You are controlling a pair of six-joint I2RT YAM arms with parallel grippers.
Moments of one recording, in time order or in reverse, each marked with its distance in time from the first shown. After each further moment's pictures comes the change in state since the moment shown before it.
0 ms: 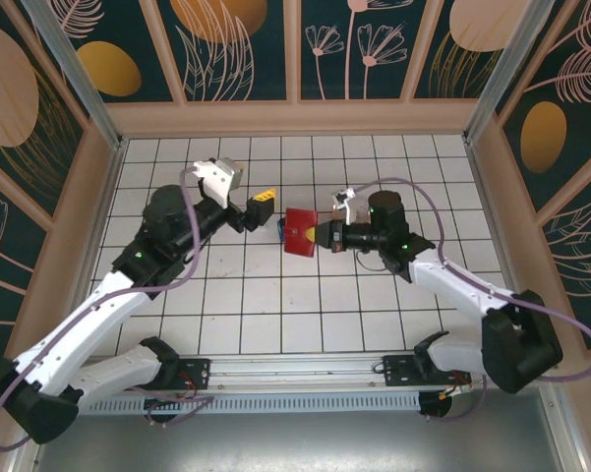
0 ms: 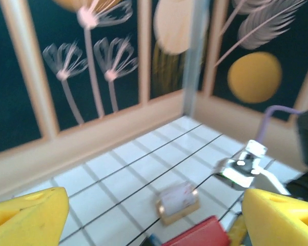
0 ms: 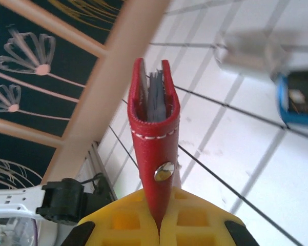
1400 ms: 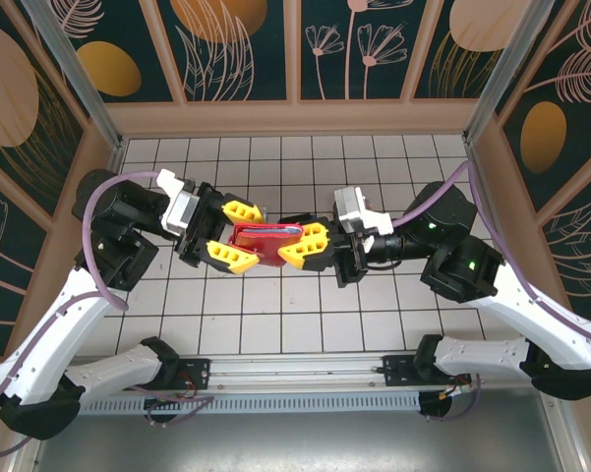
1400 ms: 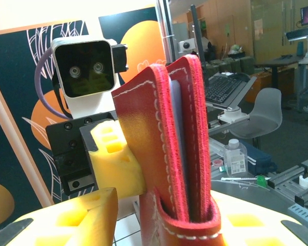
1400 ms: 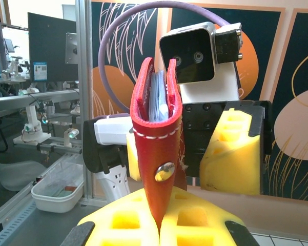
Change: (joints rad) left arm 0.000 0.018 0.377 0.173 1.238 -0.156; right arm 0.612 -0.247 0.721 -0.312 0.131 -0.641
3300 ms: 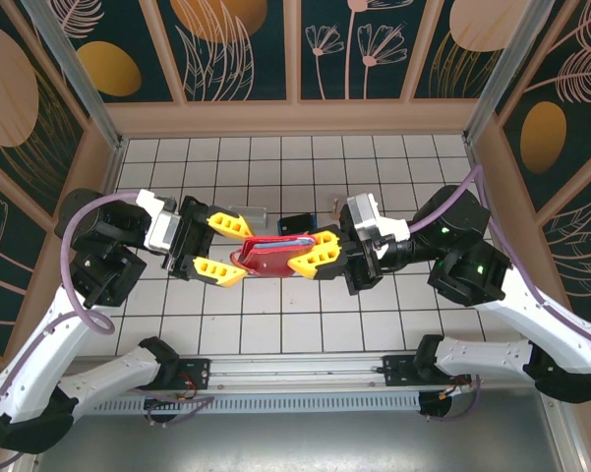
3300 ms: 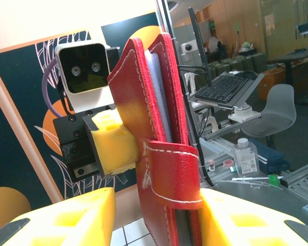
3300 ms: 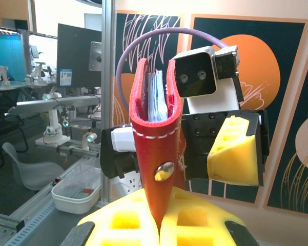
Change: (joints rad) left arm 0.000 -0.093 -0.061 -0.007 -0.043 0.046; right arm 0.000 -0.033 -0.014 0.028 -0.079 0.027
